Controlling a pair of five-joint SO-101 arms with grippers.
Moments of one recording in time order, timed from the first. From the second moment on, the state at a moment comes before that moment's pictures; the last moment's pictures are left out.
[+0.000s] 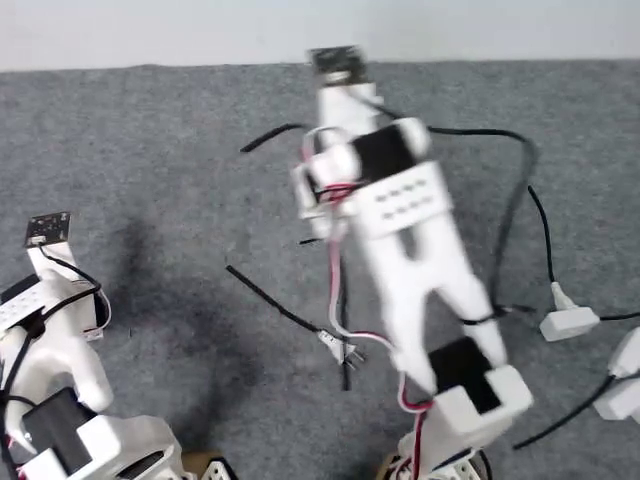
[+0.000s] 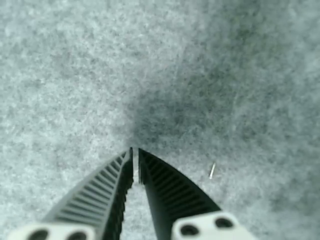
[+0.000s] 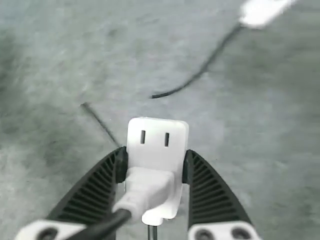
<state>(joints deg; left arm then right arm) -40.3 -4.4 44.2 55.2 -18.7 -23.0 6.2 -32.0 100.5 -12.5</state>
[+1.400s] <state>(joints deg) -31.4 -4.4 44.2 52.4 -9.9 48.4 12.1 -9.8 87.1 15.7</state>
